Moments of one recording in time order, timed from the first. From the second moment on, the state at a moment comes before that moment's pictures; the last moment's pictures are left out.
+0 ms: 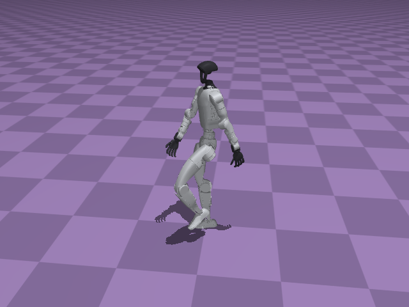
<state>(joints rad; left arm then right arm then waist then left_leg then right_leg) 0.30 0.13 0.47 1.69 0.46 -0.16 -0.05 -0.54 0.01 -0.09 1.53 0.02 -0.11 0.18 0.14 -0.08 0.20 -0.58 0.19 0.37 1.33 -0.01 0.16 0.16 -0.06 -0.23 0.05 0.02 -0.10</state>
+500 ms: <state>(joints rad) 0.20 0.19 0.47 1.66 0.44 -0.16 -0.05 -0.33 0.00 -0.02 1.58 -0.02 -0.14 0.16 0.02 -0.05 0.00 0.09 -0.06 0.33 0.04 -0.09 0.01 0.10 0.00 -0.23 0.05 -0.01 -0.03</state>
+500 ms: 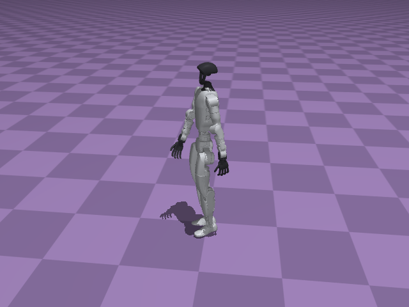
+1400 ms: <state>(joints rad) -0.29 0.11 0.30 1.49 0.33 -0.22 -0.11 0.12 -0.15 -0.19 1.70 -0.15 -0.18 0.01 -0.06 0.00 0.10 0.18 0.01 0.40 0.00 -0.12 0.09 -0.13 0.04 -0.10 0.53 0.31 0.01</state>
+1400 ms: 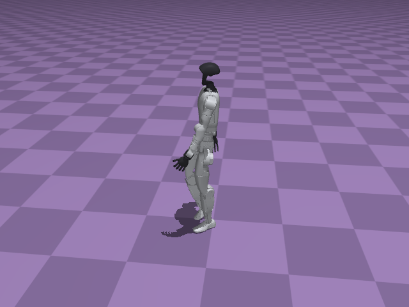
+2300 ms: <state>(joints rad) 0.39 0.16 0.57 1.70 0.52 -0.08 -0.04 -0.51 -0.03 -0.08 1.48 -0.01 -0.13 0.12 0.20 -0.08 0.24 -0.77 0.23 0.38 1.54 0.00 0.15 0.13 -0.06 -0.18 0.08 0.02 -0.07</state>
